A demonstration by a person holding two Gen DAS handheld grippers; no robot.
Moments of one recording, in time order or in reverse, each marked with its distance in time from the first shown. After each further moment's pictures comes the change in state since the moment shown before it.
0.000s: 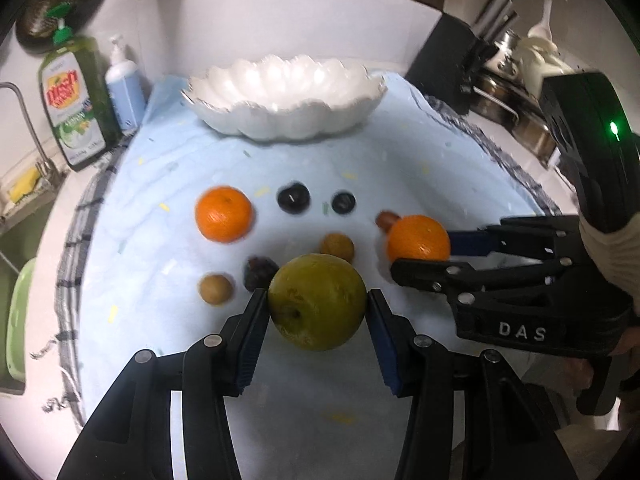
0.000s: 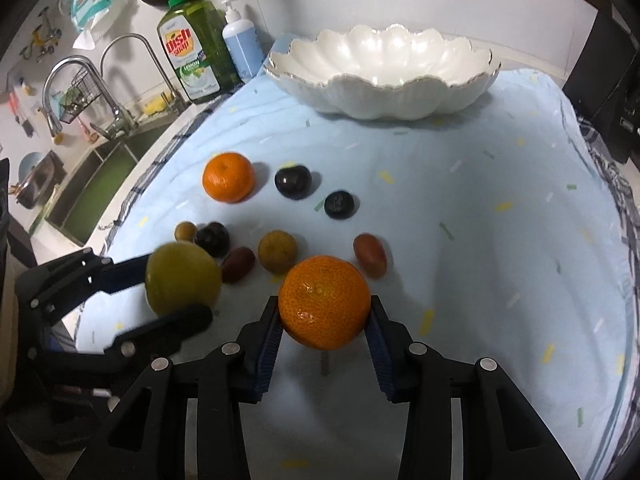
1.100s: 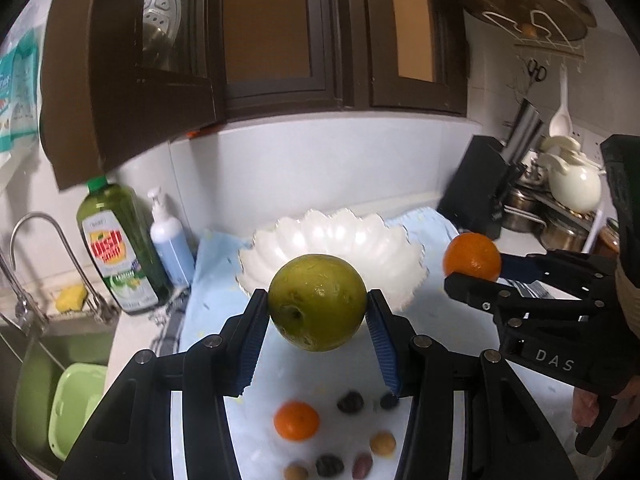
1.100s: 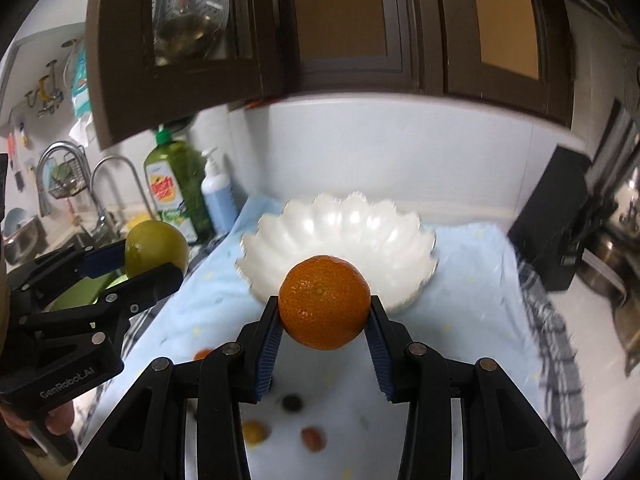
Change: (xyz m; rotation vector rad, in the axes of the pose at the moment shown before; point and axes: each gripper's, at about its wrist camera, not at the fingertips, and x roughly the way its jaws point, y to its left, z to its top) left arm -0.052 0.020 0.133 0.038 -0.344 0.136; right arm -0.089 -0.007 0.106 -0.030 -0.407 -0.150
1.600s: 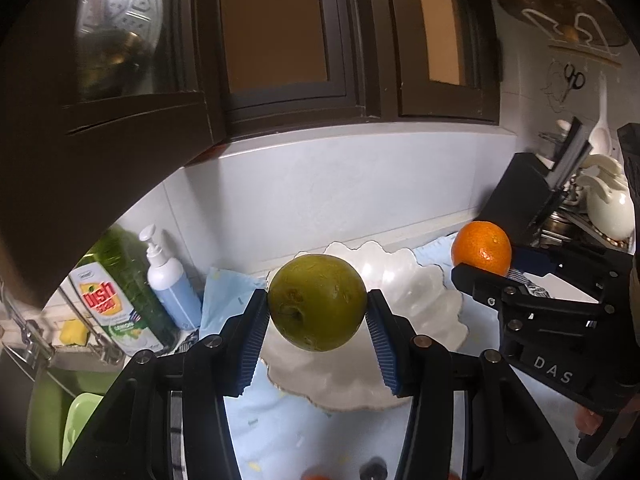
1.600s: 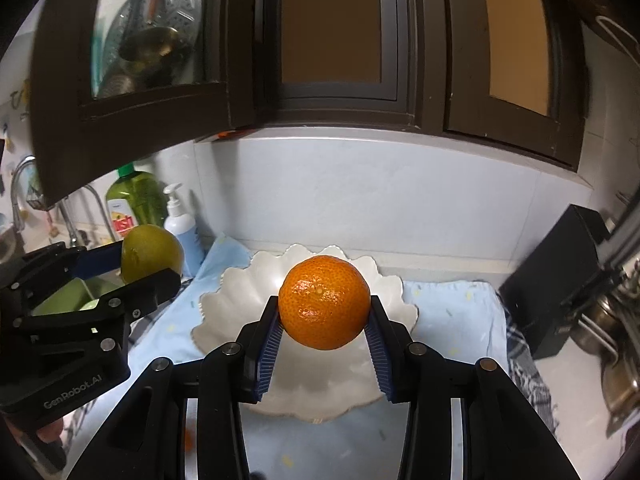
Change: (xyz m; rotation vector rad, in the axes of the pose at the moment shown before) left arm 0.071 0.011 0.065 0.005 0.026 0.060; right arm 0.054 -0.029 0.070 -0.040 -0.035 -0.047
